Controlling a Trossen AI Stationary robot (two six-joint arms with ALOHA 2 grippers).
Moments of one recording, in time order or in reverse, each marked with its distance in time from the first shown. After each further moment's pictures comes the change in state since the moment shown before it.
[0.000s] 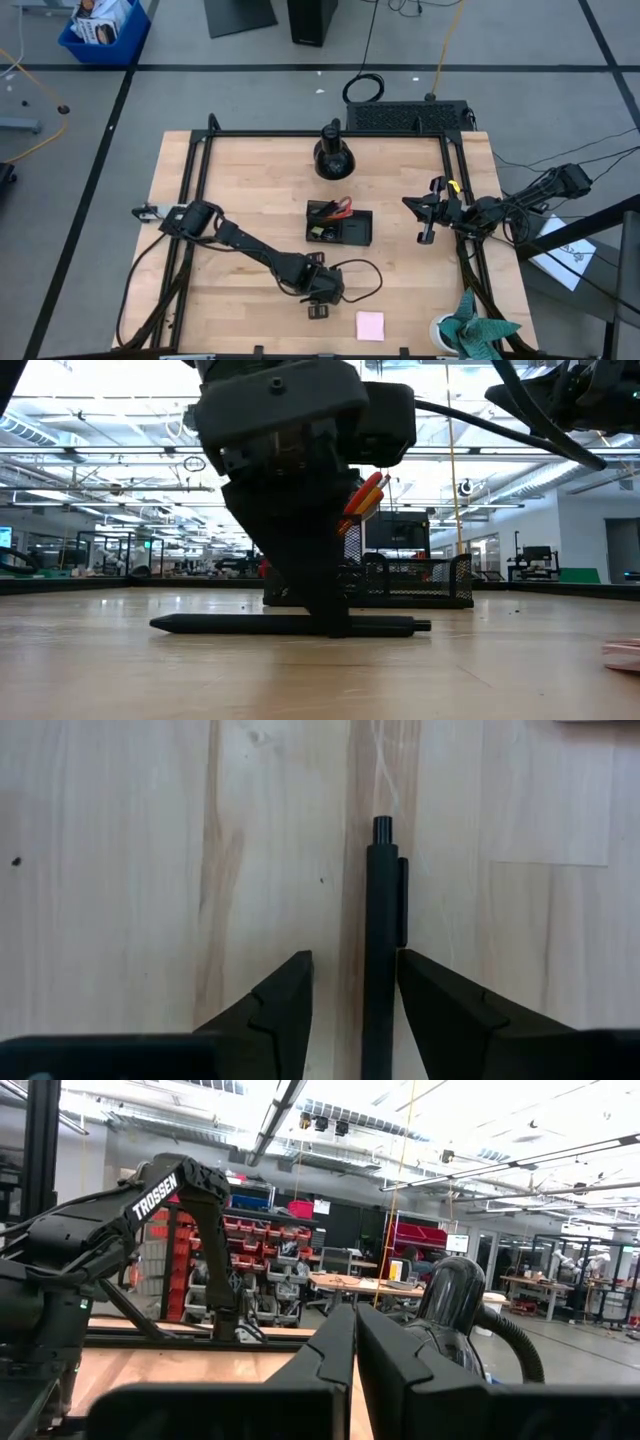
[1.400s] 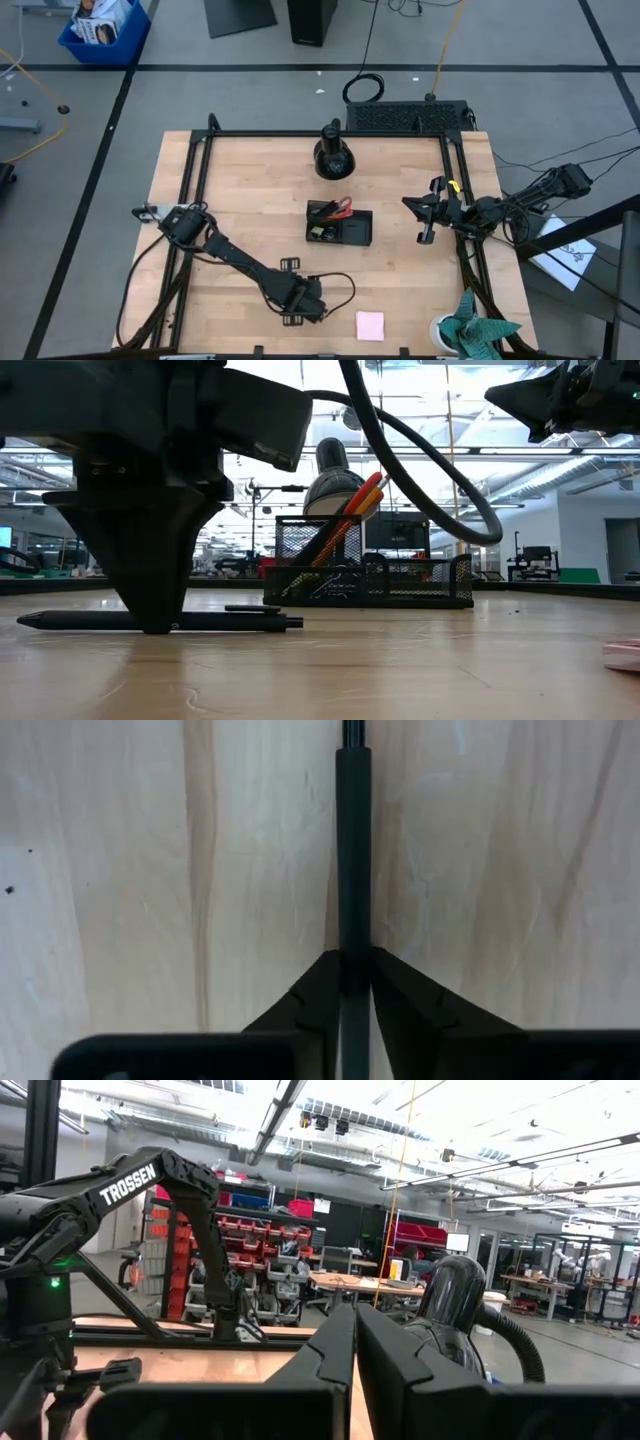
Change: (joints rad) left arm -0.131 -0.008 0.023 -0.429 -0.006 -0.158; right arm 0.000 0.000 0.000 -0.003 0.000 0.003
